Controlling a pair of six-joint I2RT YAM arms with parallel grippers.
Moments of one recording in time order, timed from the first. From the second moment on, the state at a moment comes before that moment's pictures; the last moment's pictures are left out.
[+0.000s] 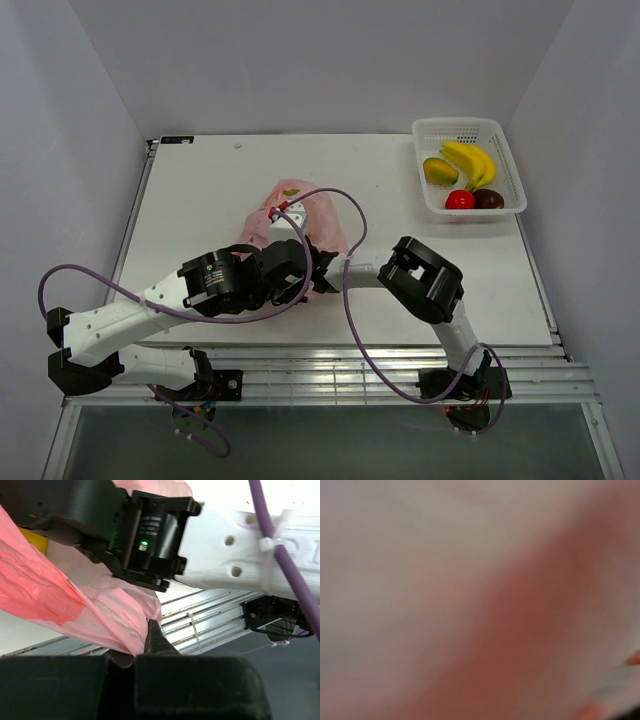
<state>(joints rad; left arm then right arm) -1.23 1.17 1.36 -1.05 -0.45 -0.87 1.05 2.09 1.25 0.51 0.40 0.54</state>
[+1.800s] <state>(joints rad) -1.05 1.06 1.09 -0.85 -0.40 -0.82 0.39 1.02 0.82 0.14 0.20 0.22</state>
